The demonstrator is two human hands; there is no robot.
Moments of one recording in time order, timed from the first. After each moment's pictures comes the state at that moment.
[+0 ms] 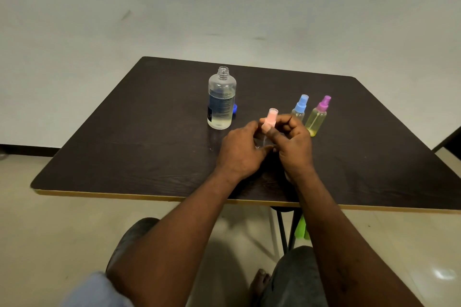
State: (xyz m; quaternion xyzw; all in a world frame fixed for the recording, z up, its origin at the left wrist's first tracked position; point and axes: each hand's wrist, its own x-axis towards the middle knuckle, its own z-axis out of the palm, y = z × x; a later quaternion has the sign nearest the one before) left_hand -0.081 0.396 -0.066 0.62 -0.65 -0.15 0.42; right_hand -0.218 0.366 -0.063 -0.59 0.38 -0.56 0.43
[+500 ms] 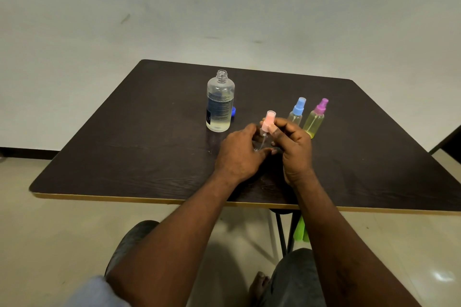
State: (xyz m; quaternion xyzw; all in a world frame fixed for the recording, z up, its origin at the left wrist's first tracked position) left_hand -0.083 0.394 -0.068 0.62 -0.65 -0.15 0.41; right_hand -0.222 0.368 -0.064 -0.57 0.35 -0.59 0.46
